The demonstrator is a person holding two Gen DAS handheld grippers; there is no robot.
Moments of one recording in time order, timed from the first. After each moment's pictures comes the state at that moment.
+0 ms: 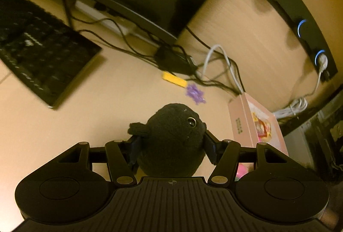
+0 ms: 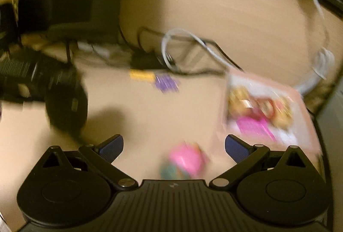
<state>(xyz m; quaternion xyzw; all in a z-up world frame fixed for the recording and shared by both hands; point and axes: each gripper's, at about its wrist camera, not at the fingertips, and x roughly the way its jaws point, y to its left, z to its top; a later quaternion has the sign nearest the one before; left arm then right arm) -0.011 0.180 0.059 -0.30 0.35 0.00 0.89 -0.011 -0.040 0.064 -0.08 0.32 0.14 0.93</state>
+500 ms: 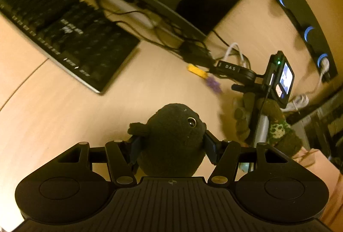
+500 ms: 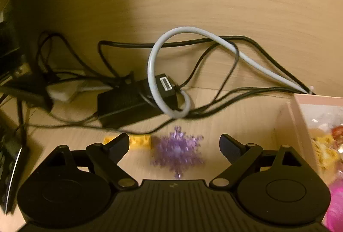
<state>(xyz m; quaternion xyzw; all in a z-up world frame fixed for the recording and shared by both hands) -0.053 0.237 0.051 -0.32 0.38 0.00 0.87 0.202 0.025 0.016 0.02 0.38 0.08 0.92</state>
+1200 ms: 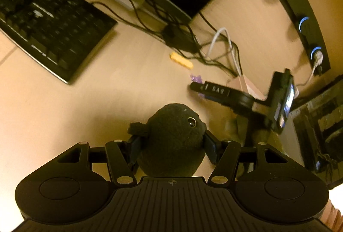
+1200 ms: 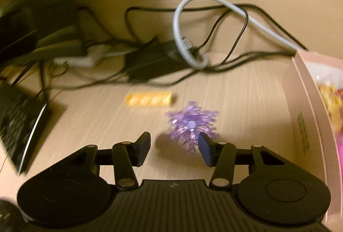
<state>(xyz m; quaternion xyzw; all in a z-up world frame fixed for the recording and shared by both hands) -0.021 0.213 0.043 -0.33 0.41 -0.06 0.85 0.136 0.026 0.012 0.02 0.43 0.13 0.89</state>
